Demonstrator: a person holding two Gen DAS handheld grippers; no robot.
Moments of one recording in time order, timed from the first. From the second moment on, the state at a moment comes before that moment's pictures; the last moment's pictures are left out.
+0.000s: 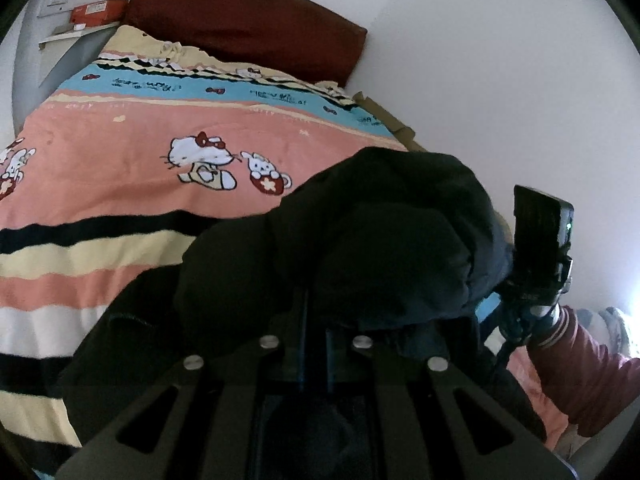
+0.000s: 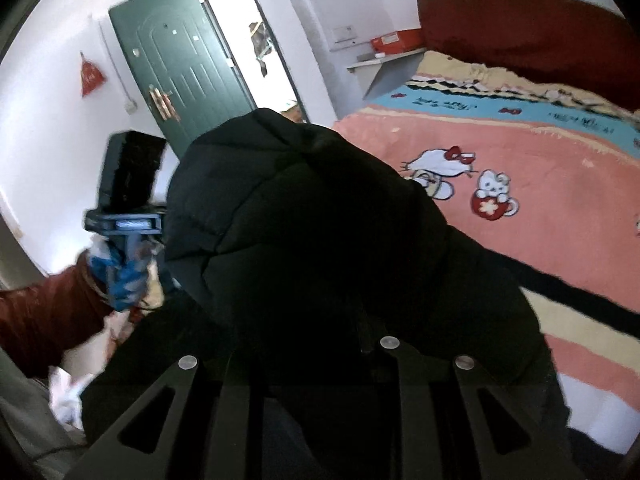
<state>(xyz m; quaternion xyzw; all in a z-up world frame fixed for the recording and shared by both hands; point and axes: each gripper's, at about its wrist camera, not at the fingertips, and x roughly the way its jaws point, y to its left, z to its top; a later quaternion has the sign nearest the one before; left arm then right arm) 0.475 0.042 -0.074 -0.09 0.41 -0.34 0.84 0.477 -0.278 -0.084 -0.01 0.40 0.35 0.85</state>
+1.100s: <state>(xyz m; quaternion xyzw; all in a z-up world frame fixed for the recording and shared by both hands) 0.360 0.008 -0.105 -0.04 0.42 -0.36 0.83 0.369 -0.288 -0.123 -0.06 0.42 0.32 0.85</state>
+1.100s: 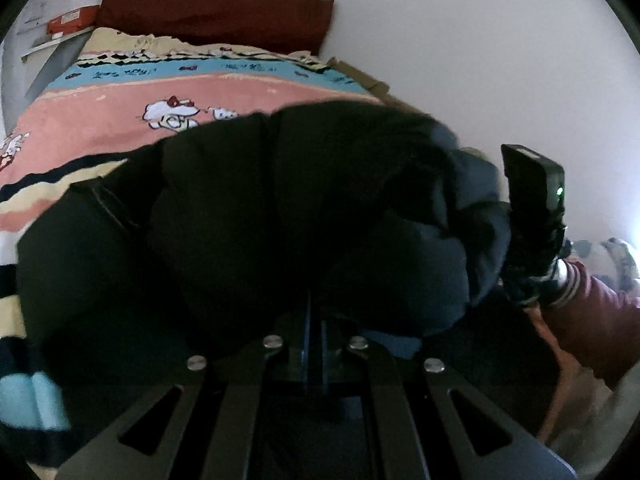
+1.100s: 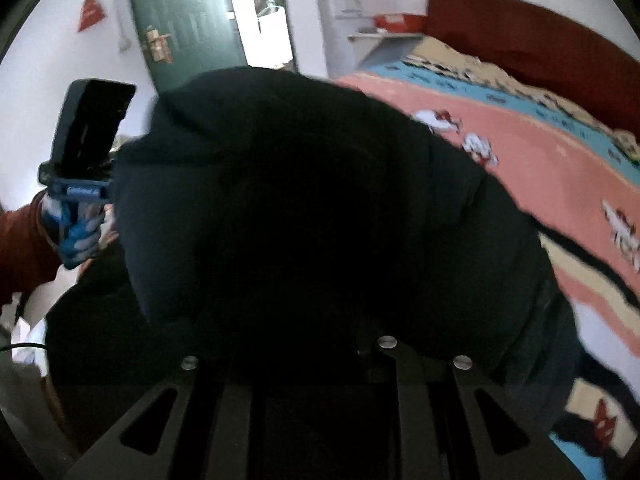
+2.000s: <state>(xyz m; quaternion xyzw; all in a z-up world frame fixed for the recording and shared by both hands) 0.370 0.010 -0.084 -0.06 0.47 -0.27 0.84 0.368 -0.263 -0.116 -0.11 0.46 0.27 0.84</state>
